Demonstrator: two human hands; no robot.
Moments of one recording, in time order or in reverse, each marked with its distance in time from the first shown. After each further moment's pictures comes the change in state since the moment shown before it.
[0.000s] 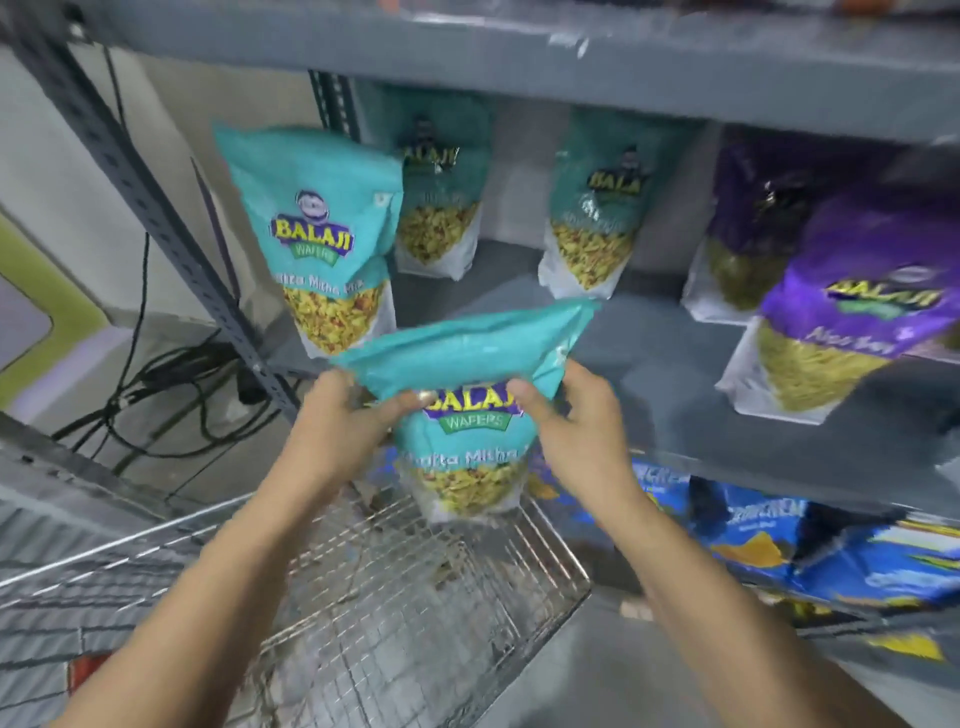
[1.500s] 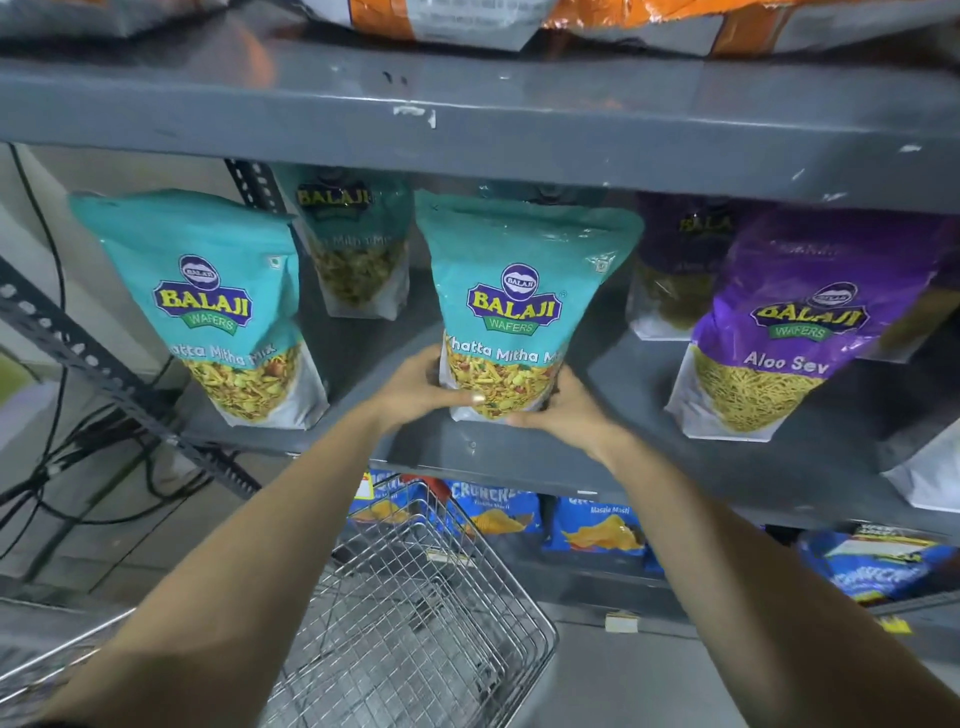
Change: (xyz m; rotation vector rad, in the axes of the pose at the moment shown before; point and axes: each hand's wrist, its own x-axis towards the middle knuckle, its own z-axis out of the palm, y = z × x) left_hand 0.170 -0.026 0.107 0.134 -0.468 -0.082; right_hand 0.128 0.114 -0.072 -0.046 -0.228 0.429
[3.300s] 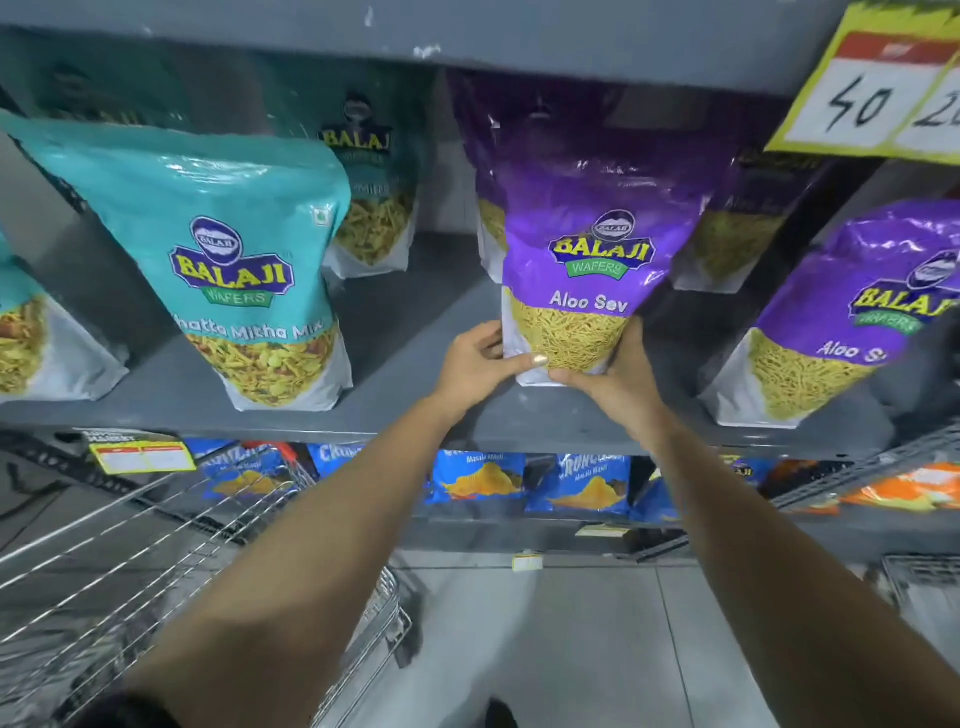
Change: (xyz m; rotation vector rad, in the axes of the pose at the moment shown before) left_hand 0.066 0.024 0.265 -0.178 0.078 0.157; right_hand -0.077 0.105 -0.202 -0.032 0.503 -0.237
